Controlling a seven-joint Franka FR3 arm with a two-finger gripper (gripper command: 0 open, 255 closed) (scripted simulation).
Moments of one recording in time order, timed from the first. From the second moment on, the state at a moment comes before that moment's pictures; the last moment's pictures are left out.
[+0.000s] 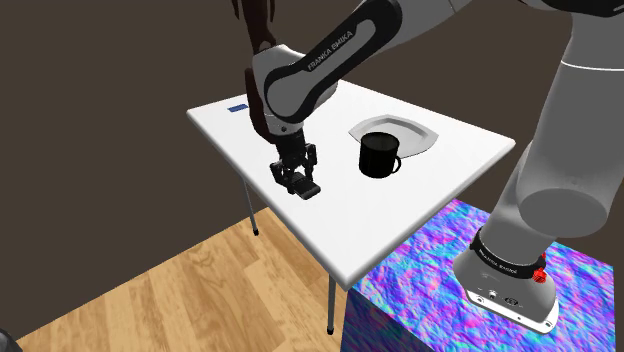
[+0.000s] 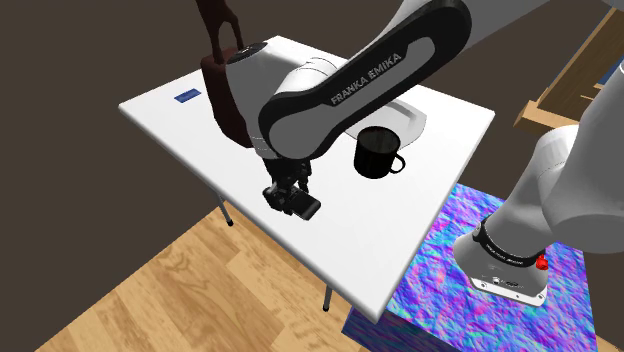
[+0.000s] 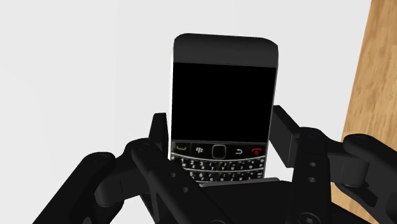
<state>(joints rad) 0.09 0.15 0.25 -2.13 0.05 2.07 0.34</state>
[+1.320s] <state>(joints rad) 0.09 0.05 0.25 -2.03 0.07 1.88 0.34</state>
